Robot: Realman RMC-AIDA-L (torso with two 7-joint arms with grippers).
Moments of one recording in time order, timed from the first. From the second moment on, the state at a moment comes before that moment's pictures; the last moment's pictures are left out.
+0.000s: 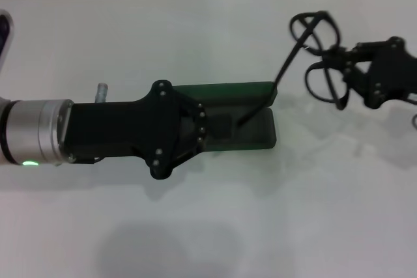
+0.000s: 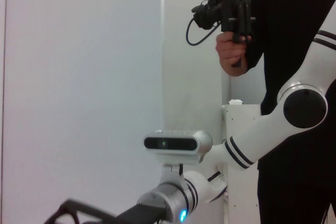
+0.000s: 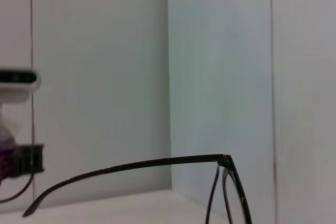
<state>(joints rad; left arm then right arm) -0.57 -2.06 0.82 0.45 1.76 1.93 -0.96 0.54 1.96 -1.06 -0.37 -1.33 -1.49 0.89</state>
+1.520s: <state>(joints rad) -0.58 -2.09 0.83 0.44 1.76 1.93 -0.95 0.73 2.03 -1.11 -0.29 -1.38 -1.56 0.89</state>
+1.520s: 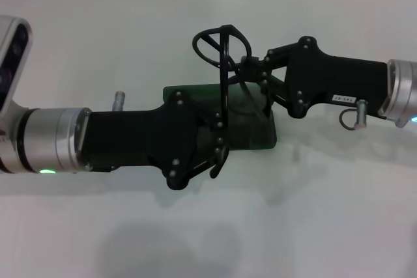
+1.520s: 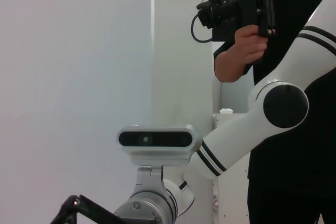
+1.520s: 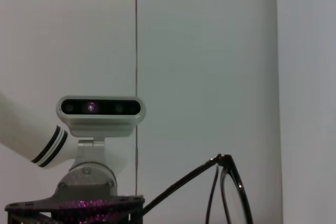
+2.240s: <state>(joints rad) -0.60 -2.09 0.82 0.41 1.76 1.92 -0.92 0.75 2.03 -1.16 -0.27 -1.32 -1.59 0.89</state>
